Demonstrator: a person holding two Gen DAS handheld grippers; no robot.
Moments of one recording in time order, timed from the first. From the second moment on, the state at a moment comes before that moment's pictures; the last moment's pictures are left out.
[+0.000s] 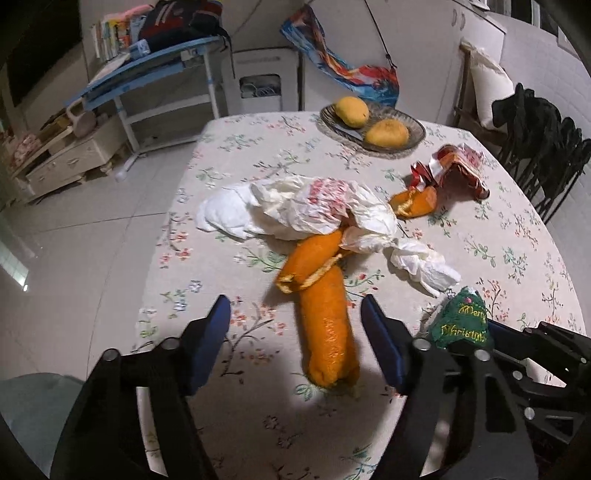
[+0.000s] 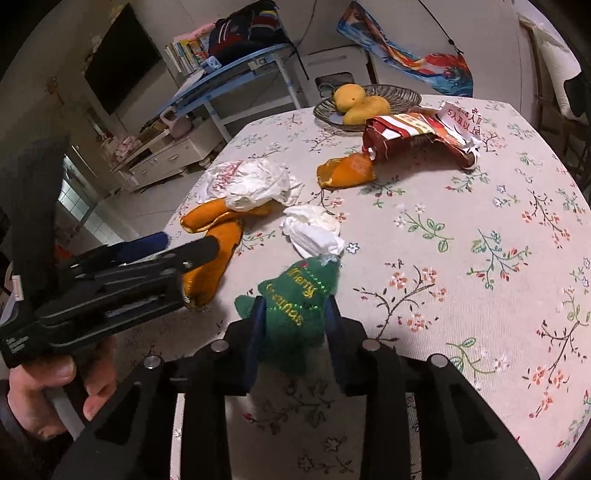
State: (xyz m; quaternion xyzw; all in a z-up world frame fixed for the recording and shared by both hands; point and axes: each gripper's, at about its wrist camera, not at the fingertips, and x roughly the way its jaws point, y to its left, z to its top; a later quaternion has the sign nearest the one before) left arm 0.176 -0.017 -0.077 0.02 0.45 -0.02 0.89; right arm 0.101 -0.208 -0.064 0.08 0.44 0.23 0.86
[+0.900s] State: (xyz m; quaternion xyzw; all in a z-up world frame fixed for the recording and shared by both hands) left arm 0.101 0.013 -0.074 -0.13 0.52 -0.12 0.84; right arm 0.072 -0.252 -0.053 0.13 0.43 0.21 0.87
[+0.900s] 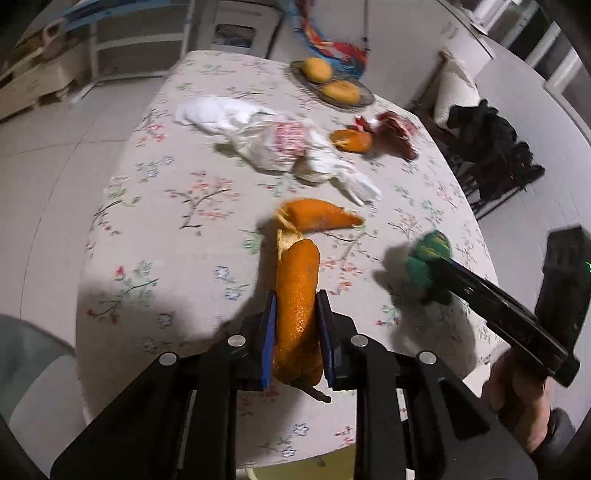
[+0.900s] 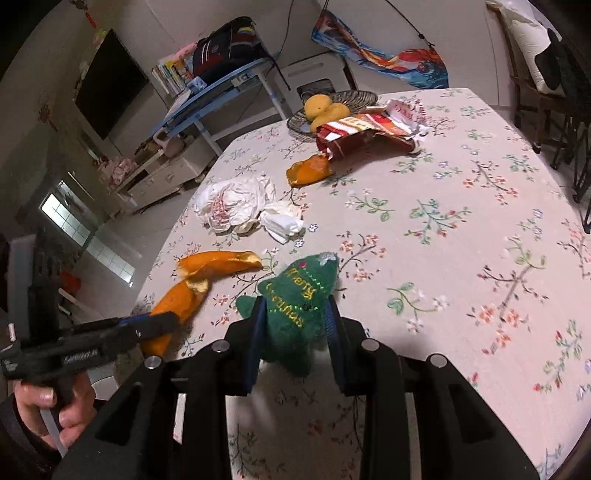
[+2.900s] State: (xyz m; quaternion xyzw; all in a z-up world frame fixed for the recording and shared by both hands) left arm 0.011 -0.001 -0.023 -0.05 0.36 -0.06 0.93; right arm -0.011 -0.266 -0.036 0.15 0.36 0.20 0.90
